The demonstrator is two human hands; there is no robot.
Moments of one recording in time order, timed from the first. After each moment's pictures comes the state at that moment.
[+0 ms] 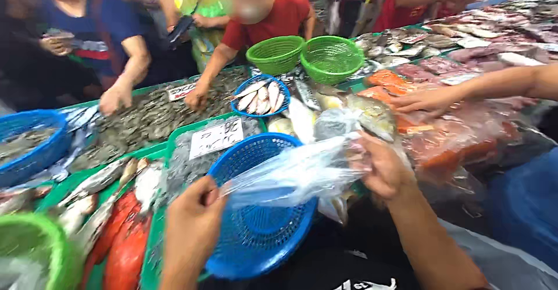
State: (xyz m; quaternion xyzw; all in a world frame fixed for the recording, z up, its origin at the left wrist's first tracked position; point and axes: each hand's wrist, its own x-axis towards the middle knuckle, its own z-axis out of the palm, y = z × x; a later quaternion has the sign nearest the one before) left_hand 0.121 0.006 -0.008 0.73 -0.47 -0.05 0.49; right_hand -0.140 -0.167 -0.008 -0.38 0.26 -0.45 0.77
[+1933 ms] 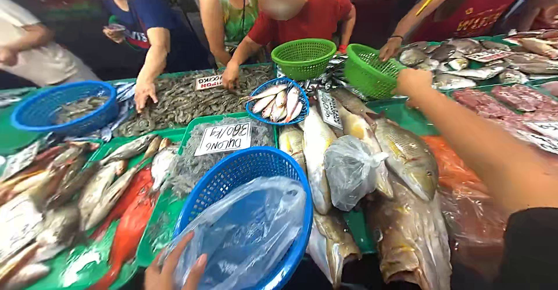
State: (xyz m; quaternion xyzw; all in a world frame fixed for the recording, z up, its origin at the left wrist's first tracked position) left_hand 0.059 0.069 -0.055 0.88 -0.21 -0.14 0.41; right_hand -0.125 -0.561 -0.001 -0.80 0.59 -0.01 0.02
